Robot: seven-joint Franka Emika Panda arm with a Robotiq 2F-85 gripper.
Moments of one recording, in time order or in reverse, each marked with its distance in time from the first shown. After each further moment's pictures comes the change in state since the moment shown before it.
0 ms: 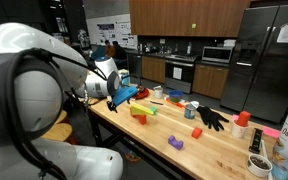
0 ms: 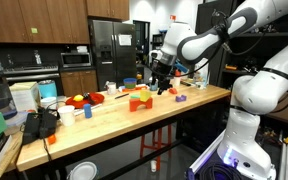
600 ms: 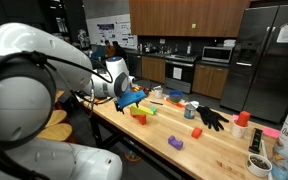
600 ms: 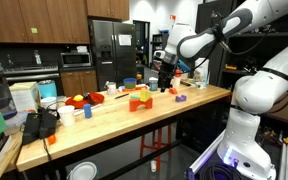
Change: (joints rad) arm -0.103 0.000 -0.039 0.000 0.015 -0.024 0.087
